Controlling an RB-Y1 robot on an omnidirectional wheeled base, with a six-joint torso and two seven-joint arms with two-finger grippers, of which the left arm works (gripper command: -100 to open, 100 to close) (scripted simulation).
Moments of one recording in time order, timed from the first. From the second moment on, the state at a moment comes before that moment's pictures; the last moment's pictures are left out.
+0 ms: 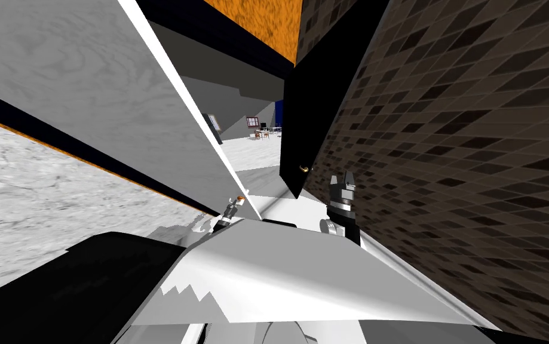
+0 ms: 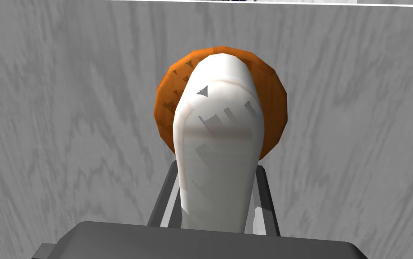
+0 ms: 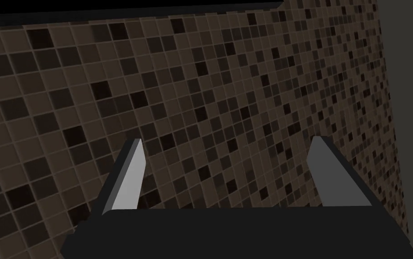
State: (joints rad) arm 0.23 0.47 -0.06 -0.63 0.09 -1.17 0.42
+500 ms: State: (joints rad) arm 0.24 0.48 -0.08 -0.63 0.11 -1.19 0.41
